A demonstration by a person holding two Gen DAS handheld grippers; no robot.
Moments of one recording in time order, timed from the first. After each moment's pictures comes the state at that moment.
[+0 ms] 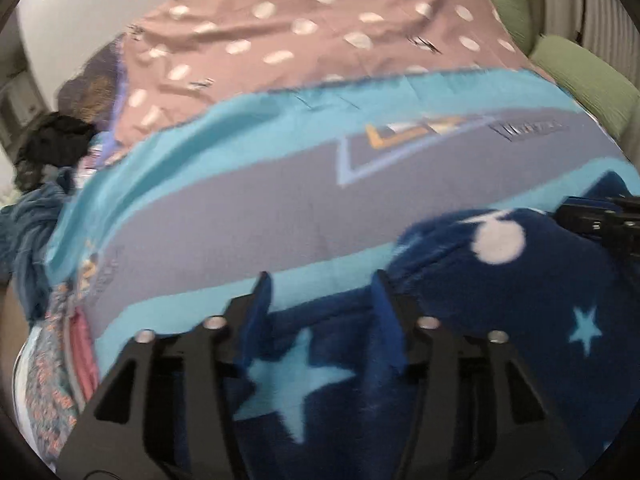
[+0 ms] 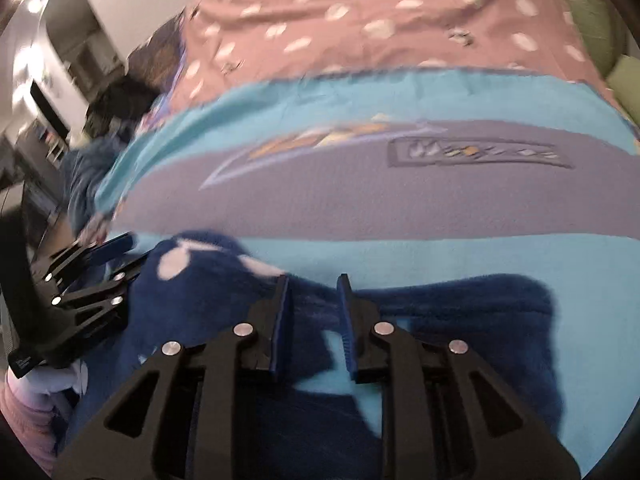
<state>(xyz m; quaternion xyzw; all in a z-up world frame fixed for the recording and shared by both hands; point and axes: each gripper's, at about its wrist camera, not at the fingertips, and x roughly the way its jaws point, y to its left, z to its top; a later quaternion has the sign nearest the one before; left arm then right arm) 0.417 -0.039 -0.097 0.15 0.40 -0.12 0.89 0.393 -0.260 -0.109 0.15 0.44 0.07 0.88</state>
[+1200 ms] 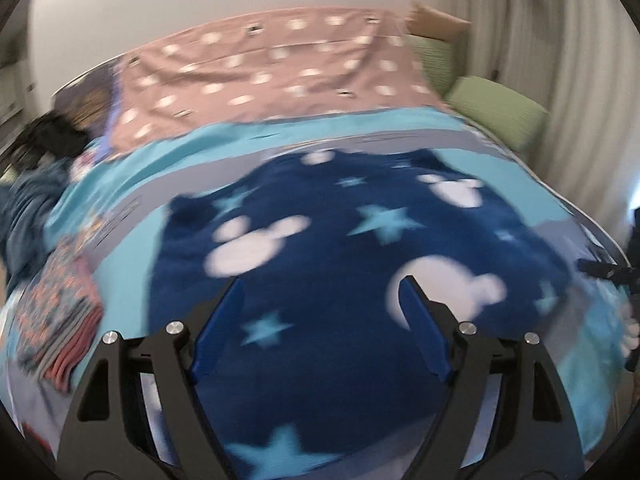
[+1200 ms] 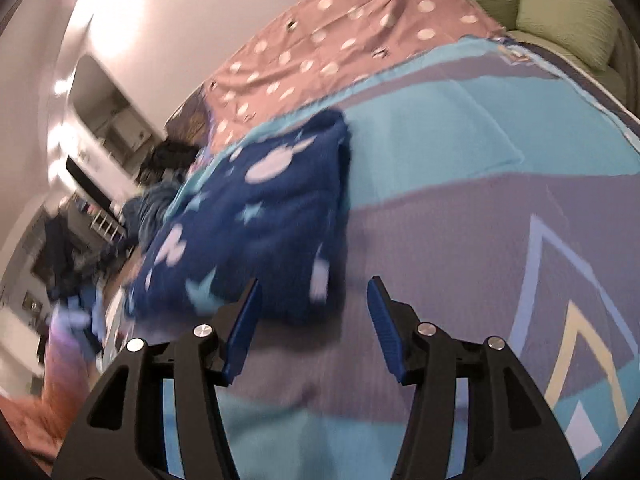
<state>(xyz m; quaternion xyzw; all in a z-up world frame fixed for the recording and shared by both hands) 0.167 -0.001 -0.026 0.10 0.34 -0.25 0.90 0.027 -0.344 -0.099 0.25 0.37 0.12 0.89</state>
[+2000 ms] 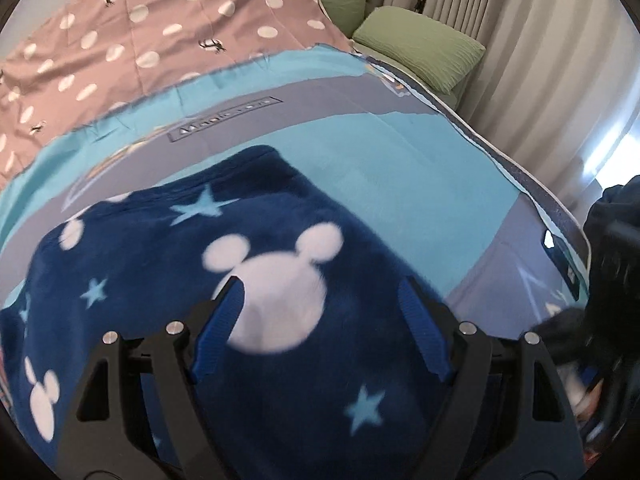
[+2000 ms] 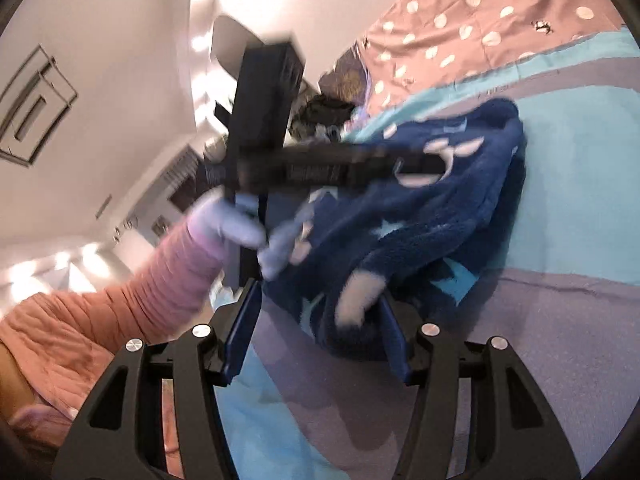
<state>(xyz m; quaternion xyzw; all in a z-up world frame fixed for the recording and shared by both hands) 0.256 -0.230 -0.057 0.14 0.44 -0.37 0.80 0.111 -0.340 -0.101 0.26 0.35 0.41 0.80</state>
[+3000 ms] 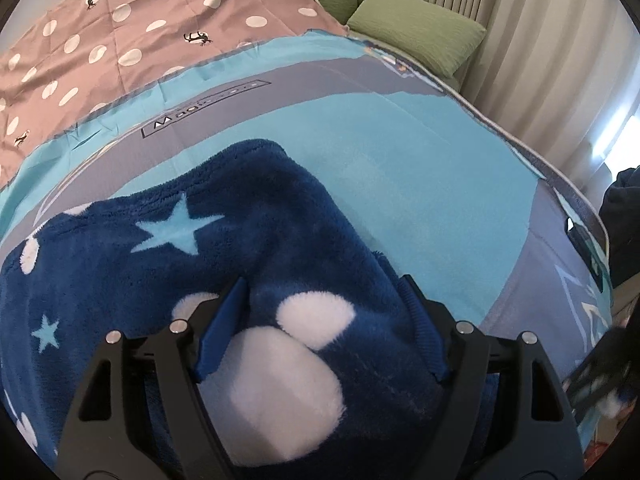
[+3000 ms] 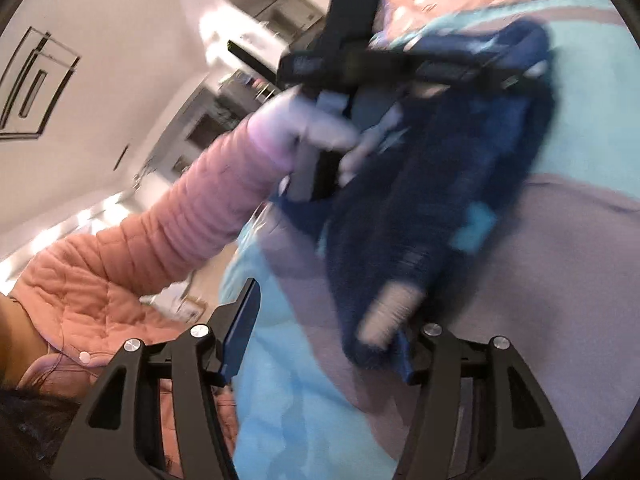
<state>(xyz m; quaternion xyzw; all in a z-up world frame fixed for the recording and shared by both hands) 0.271 -0.251 -0.101 0.15 0.43 -0.39 0.80 0.095 -0.356 -0.095 0.25 0.40 0.46 0.75</state>
